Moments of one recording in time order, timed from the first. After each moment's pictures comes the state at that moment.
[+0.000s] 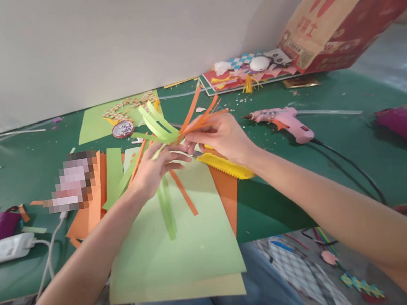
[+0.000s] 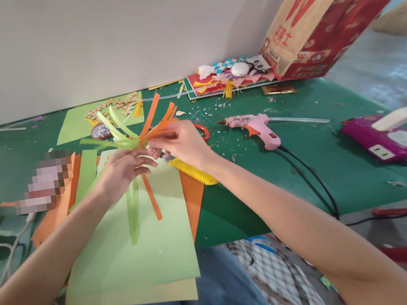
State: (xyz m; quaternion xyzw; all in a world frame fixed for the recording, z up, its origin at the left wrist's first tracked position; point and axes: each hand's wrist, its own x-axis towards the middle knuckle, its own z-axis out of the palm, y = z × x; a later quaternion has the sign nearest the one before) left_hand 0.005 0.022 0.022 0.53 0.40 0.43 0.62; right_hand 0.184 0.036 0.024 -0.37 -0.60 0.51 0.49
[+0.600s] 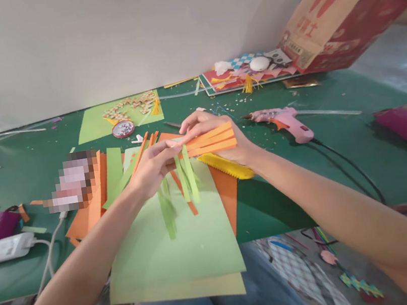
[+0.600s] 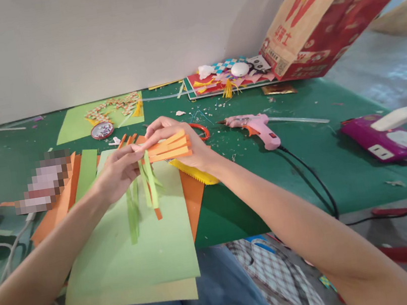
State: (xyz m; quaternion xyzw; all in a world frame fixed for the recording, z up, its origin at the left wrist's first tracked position) left_hand 0.005 0.021 0.025 0.48 0.39 0.43 0.65; right_hand 0.192 0.036 0.026 -0.29 -0.74 0.38 0.46
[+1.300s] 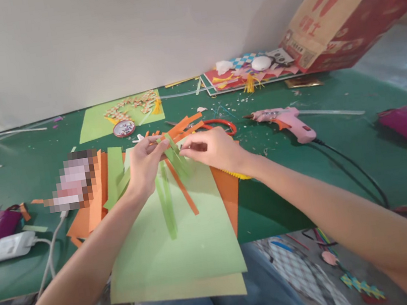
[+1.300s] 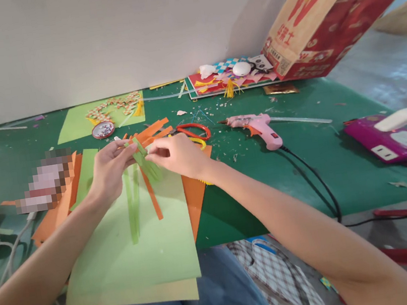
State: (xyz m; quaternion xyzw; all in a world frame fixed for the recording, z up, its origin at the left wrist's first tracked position) left_hand 0.007 0.026 0.022 0.47 0.51 0.54 0.47; right_hand 0.179 0.030 0.017 -0.42 -0.77 0.31 0.36
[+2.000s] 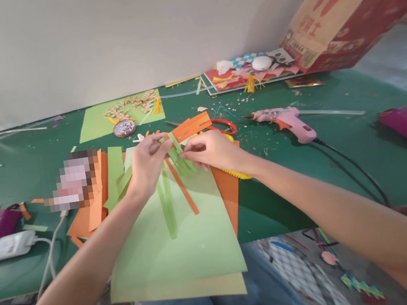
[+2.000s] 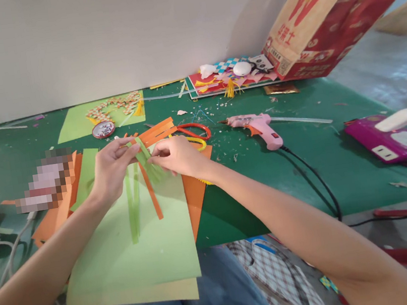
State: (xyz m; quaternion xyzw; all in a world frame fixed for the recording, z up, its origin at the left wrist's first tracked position) left_hand 0.007 0.026 0.017 0.52 0.49 0.54 0.44; right_hand 0.176 0.028 0.019 -0.44 -0.72 0.44 0.32
